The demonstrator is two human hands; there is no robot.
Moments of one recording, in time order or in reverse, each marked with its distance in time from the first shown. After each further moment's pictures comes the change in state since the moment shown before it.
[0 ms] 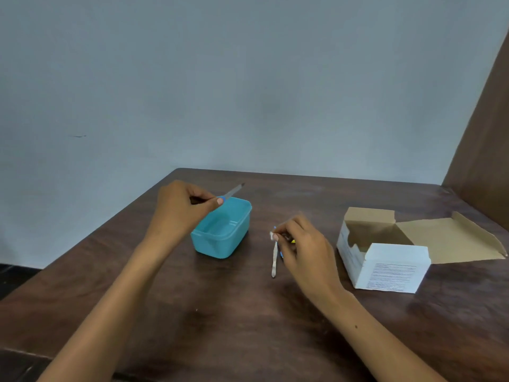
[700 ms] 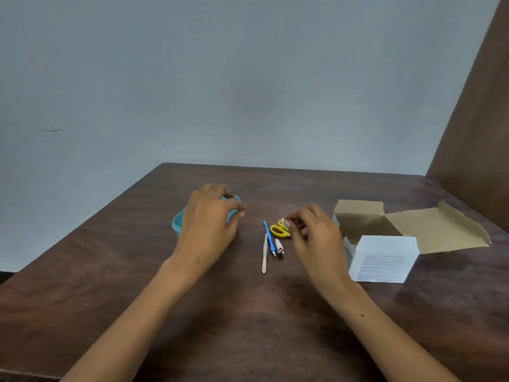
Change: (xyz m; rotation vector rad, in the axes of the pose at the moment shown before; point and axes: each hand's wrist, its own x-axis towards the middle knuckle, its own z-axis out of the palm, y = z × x) left_hand -0.013 0.000 0.057 0.443 0.075 0.490; right_hand 0.003 0.020 -0.011 0.021 0.135 0.107
